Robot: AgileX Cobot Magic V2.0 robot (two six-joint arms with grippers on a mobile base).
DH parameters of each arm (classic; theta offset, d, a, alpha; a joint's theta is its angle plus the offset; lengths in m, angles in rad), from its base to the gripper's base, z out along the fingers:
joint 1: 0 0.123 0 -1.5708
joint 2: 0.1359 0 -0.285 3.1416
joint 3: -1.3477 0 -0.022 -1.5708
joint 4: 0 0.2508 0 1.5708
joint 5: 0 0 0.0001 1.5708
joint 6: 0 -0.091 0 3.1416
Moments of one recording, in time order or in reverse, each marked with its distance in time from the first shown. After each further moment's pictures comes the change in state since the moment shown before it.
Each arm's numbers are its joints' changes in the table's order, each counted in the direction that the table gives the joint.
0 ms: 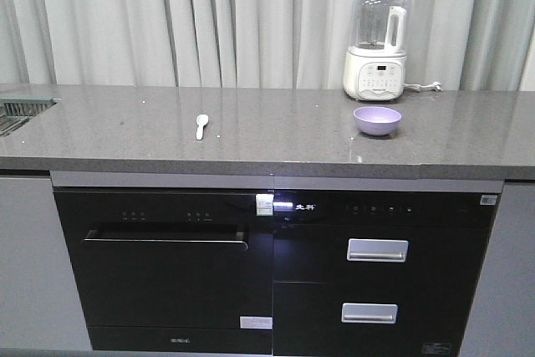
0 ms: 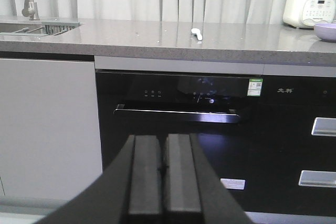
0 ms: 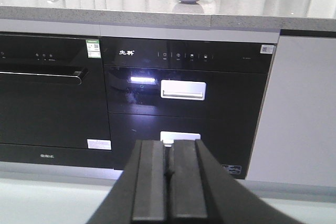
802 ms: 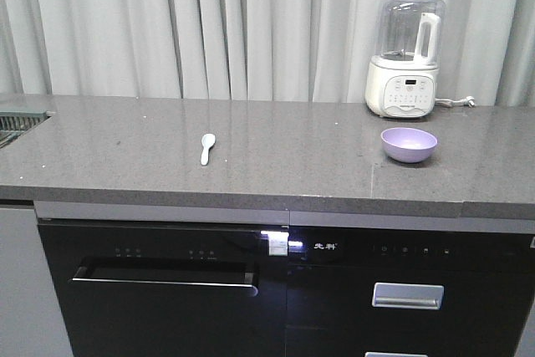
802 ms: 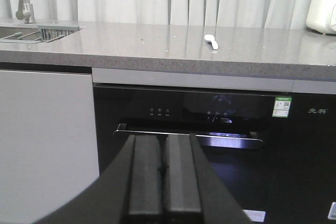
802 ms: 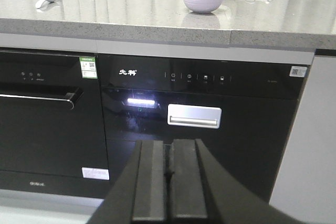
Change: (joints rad) left arm 0.000 0.000 0.000 0.000 0.000 0.000; right arm 0.000 0.000 0.000 0.000 0.000 0.000
